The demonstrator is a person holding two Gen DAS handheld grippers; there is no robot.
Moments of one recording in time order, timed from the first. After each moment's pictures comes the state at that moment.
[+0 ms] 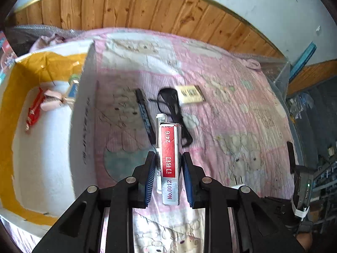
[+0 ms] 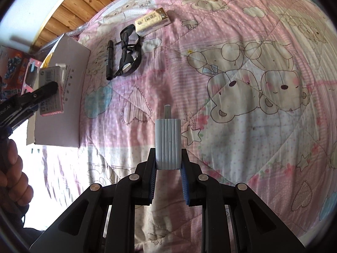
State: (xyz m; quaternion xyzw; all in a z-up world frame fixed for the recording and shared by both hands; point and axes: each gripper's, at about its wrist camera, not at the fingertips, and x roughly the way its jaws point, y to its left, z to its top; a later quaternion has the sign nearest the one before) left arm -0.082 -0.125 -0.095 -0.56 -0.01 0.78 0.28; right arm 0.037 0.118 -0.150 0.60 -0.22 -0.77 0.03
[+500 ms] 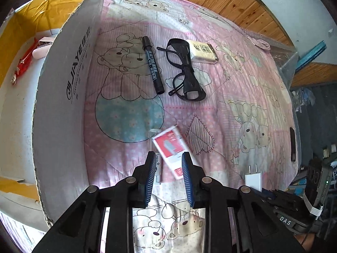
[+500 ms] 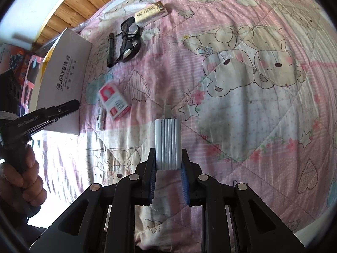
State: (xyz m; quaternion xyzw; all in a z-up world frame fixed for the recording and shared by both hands) left arm -0.051 -0.130 -0.141 -0.61 -0.02 0.74 0.27; right arm 0.067 0.116 -0.152 0.60 -0.22 -0.77 0.03
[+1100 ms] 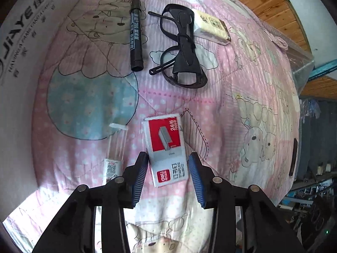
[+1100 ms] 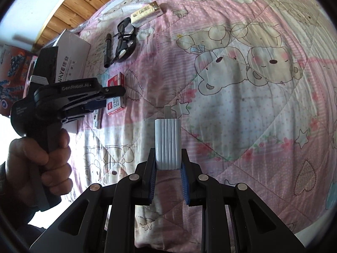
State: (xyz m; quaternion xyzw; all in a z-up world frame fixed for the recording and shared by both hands) left arm -0.069 -0.070 -0.205 -0.67 -0.07 0.70 0.22; right arm 0.071 0.130 -0.159 0.60 -0.23 -0.76 0.03
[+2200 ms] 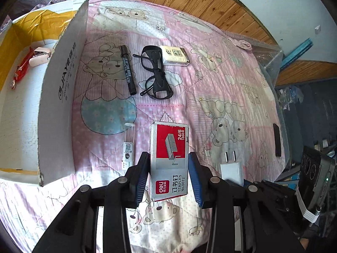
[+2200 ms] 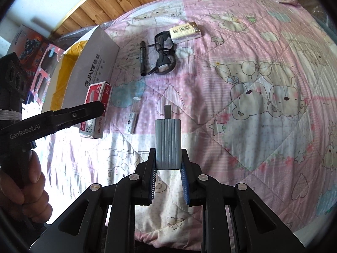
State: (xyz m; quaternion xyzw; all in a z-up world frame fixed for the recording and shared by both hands) left arm -0.020 -0.127 -0.092 -0.60 -0.04 0.74 0.30; right arm 0.064 0.068 -0.099 0.57 -0.17 -0.80 0.06
